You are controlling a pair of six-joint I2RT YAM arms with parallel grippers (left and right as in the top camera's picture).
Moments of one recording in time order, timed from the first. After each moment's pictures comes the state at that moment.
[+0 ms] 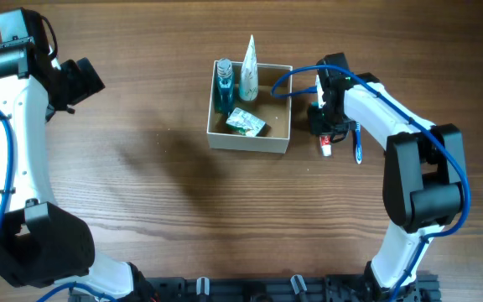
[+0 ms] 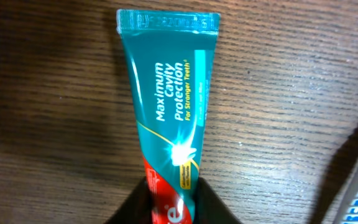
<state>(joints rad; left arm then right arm) 0.24 1.74 1.68 -1.16 -0.06 -0.31 0.20 2.01 1.32 -0.76 0.05 0.08</state>
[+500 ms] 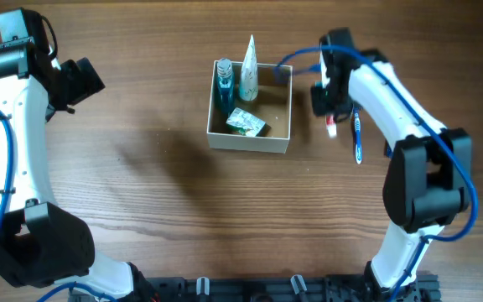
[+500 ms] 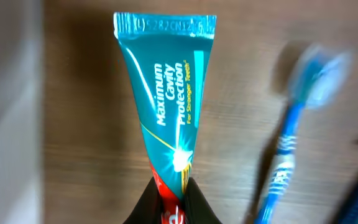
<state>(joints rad) 0.24 1.74 1.68 -1.16 -0.06 -0.31 0.20 2.01 1.58 -0.96 0.09 0.08</state>
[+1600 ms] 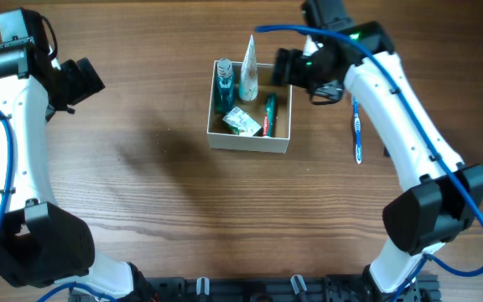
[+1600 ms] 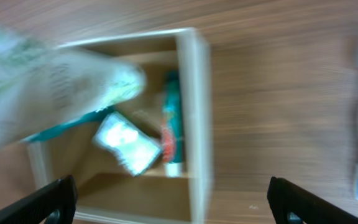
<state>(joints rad) 0.24 1.74 1.68 -1.16 -0.06 -0.31 0.30 1.90 1.83 -1.17 -0.08 0.51</state>
